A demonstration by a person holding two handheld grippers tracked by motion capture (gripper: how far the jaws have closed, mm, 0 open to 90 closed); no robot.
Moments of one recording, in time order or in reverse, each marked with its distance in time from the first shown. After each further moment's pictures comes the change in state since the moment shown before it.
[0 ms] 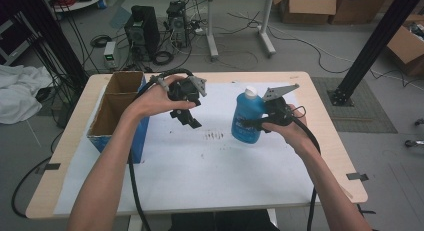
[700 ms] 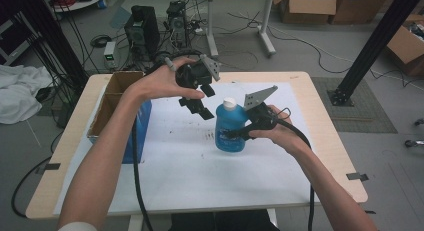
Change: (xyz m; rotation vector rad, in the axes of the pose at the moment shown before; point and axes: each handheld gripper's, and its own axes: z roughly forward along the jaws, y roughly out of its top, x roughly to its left) left arm -0.010 0.050 -0.033 -0.035 -0.068 0.058; right arm 0.029 0.020 0.027 0.034 0.209 -0.163
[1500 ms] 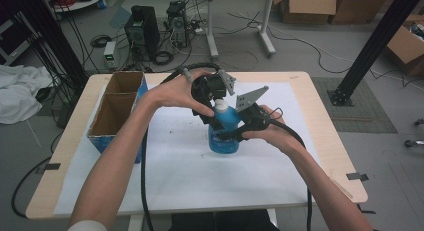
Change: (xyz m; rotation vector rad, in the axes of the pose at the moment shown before) left arm -0.005 0.016 0.038 0.053 -0.061 0.055; right arm 0.004 0.011 0.015 0.009 0.038 -0.040
